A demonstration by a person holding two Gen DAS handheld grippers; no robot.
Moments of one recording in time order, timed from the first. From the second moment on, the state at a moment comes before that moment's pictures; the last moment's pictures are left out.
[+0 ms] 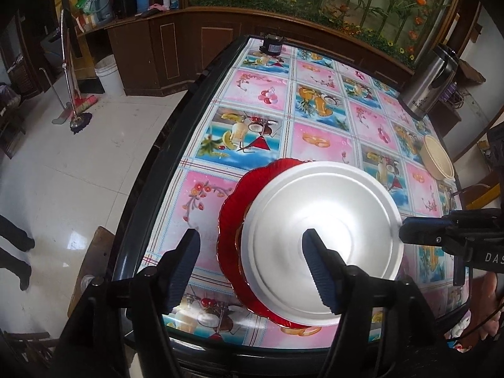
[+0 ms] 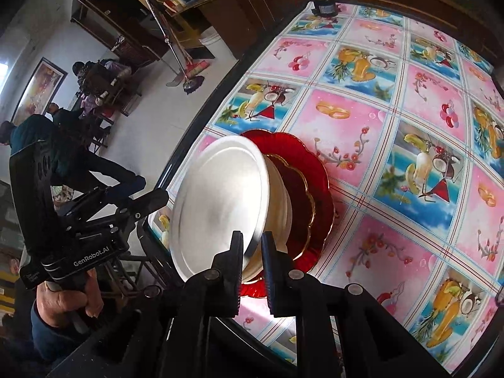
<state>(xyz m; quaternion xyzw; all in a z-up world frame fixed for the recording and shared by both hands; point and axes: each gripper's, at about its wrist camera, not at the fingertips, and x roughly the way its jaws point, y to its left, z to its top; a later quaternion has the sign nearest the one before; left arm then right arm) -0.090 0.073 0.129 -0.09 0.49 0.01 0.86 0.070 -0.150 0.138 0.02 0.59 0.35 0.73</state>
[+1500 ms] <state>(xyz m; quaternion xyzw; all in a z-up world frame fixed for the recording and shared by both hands) -0.083 -0.042 0.179 0.00 0.44 -0.10 0.89 0.157 -0.335 0.138 0.16 0.56 0.19 0.79</state>
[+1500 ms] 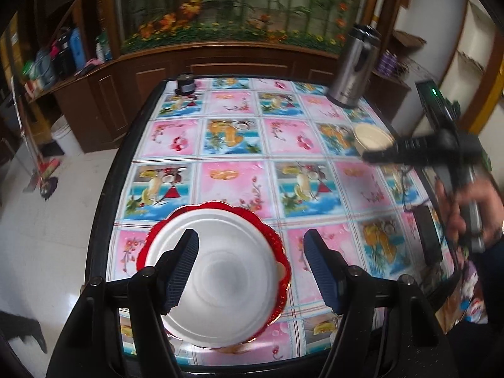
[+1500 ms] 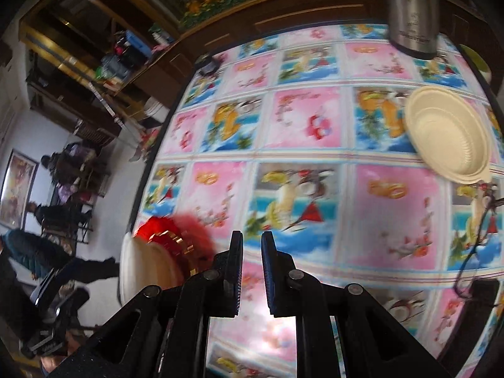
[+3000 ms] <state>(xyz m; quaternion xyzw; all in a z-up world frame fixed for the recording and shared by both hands) -0.057 -0.115 0.139 0.04 0.50 -0.20 0.84 0.104 -0.394 0.052 0.17 0.66 0.12 0.73</state>
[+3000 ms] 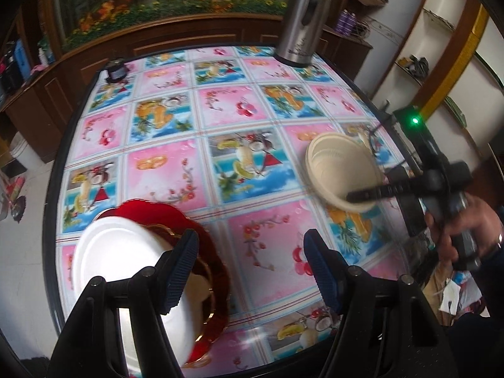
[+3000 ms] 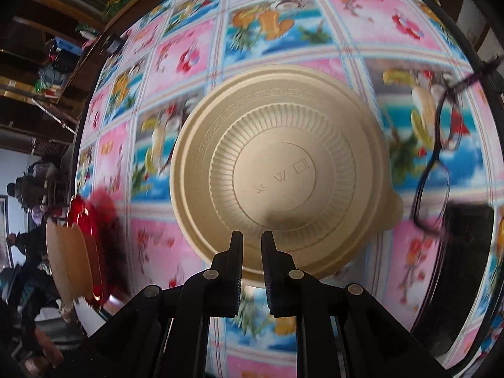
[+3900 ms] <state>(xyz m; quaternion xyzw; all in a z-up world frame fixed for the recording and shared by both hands) 0.014 -0.215 0.063 0.02 0.57 -0.25 0.78 0.021 -0.482 0.077 0.28 0.56 0.05 0.78</state>
